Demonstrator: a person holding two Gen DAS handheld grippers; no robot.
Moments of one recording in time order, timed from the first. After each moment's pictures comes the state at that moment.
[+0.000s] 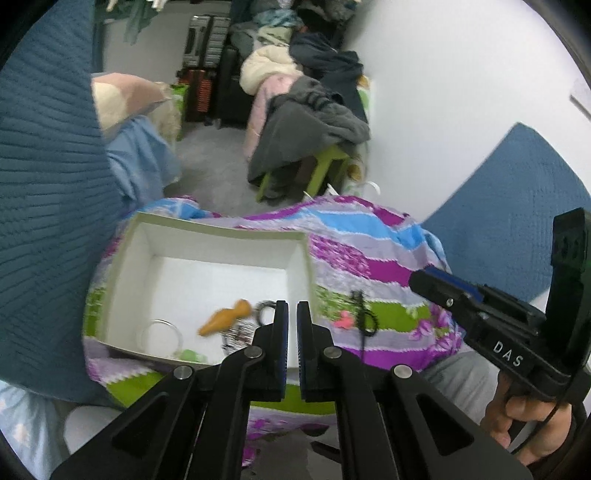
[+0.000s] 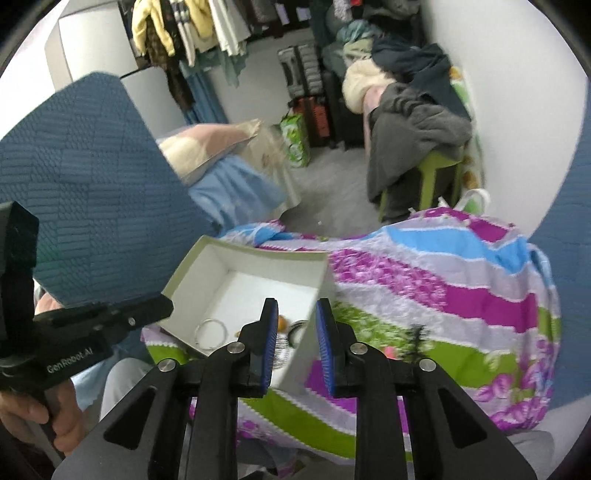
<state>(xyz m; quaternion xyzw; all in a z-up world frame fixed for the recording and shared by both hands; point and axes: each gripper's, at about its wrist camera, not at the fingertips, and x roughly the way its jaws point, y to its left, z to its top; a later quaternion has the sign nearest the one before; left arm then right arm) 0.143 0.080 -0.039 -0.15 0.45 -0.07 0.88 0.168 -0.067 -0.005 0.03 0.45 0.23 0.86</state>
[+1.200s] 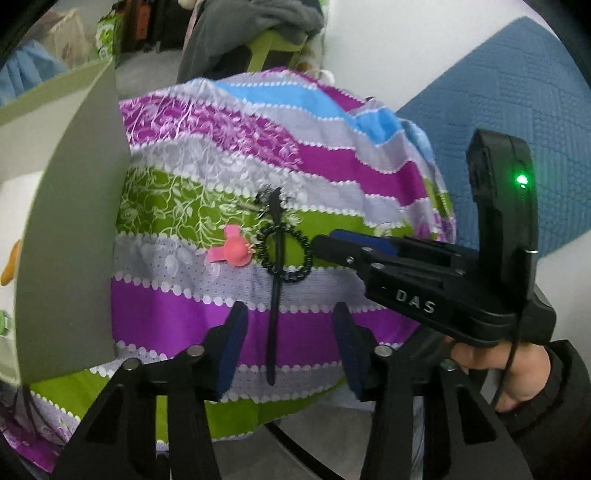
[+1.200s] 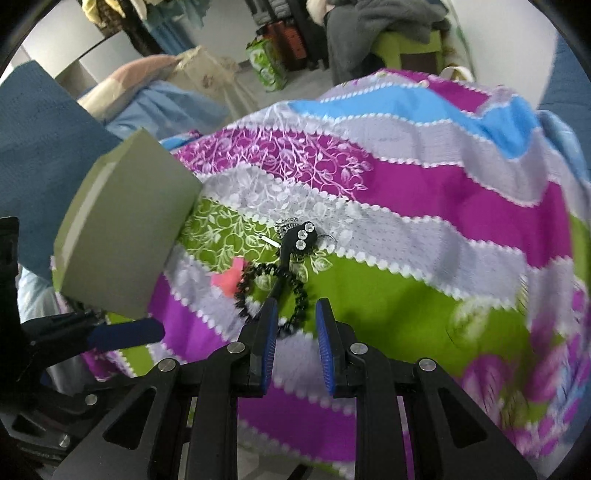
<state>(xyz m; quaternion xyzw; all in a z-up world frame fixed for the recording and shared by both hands) 0.204 -0.089 -0.203 -0.15 0.56 -0.15 0.80 0.229 -0.200 -0.195 0.04 0.57 0.26 0.78</state>
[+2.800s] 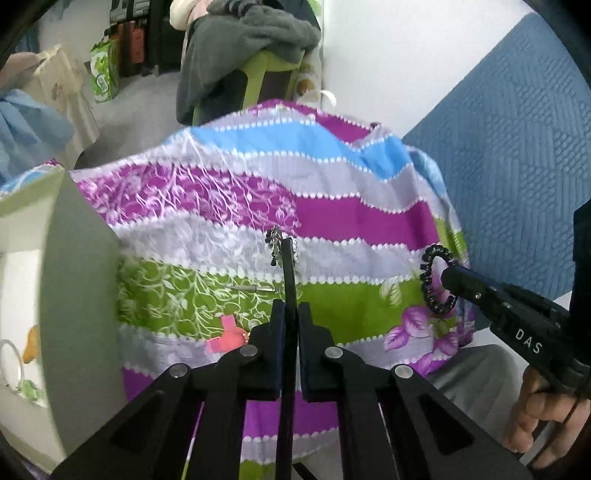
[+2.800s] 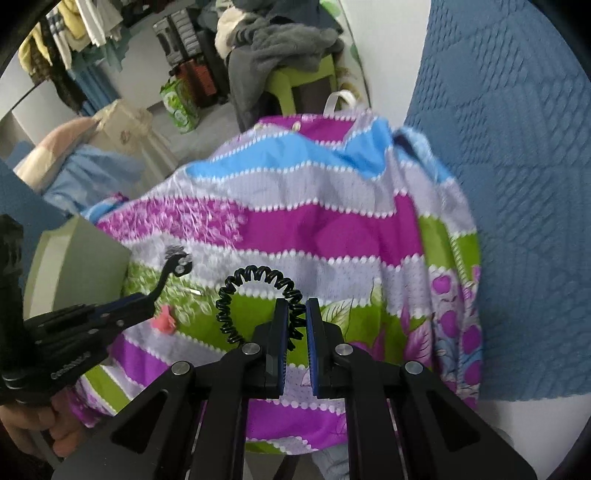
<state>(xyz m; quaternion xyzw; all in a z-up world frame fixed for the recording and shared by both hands) 0.270 -0.105 -0.169 -0.11 0.54 -0.13 0.82 0.227 -0.274 -0.126 0.06 0.55 0.08 0.83</state>
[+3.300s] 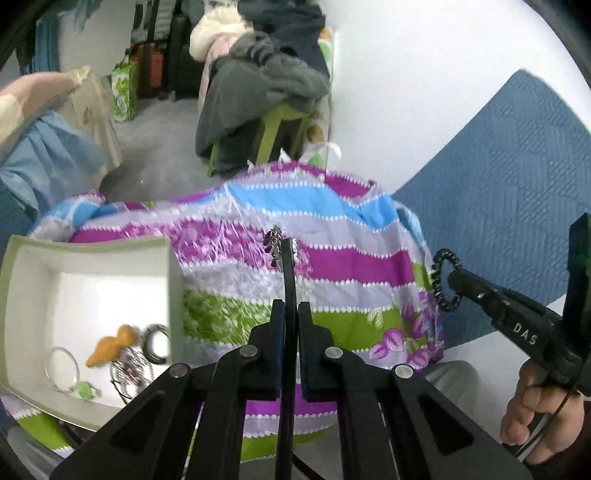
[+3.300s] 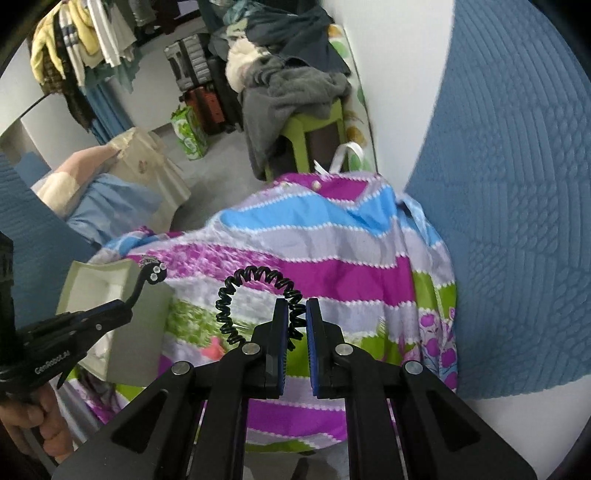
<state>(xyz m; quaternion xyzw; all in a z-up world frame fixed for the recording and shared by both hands) 0.249 -0.046 -0.080 -0.13 0.49 -0.12 0.85 0.227 -0.243 -0.040 0.05 0.51 0.08 0.86</state>
